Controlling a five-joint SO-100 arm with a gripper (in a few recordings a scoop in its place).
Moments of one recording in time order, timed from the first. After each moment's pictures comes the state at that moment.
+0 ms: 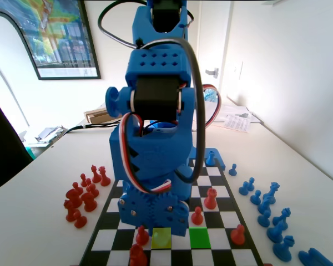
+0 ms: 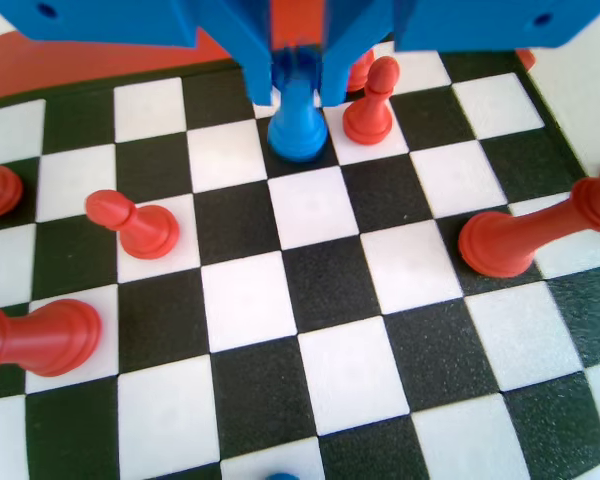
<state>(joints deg) 4.6 60.5 89.6 48.7 -82.6</state>
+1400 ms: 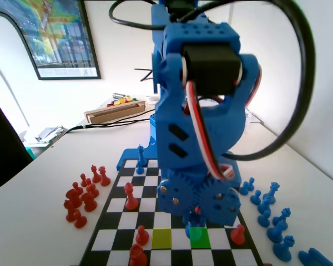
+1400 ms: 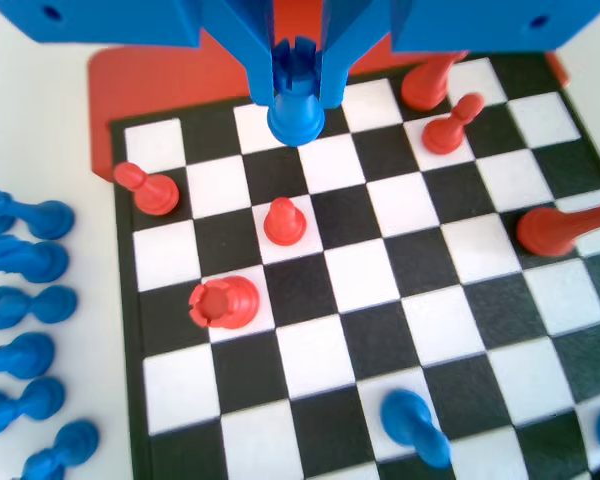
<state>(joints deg) -4.0 60.6 79.8 63.4 -73.3</state>
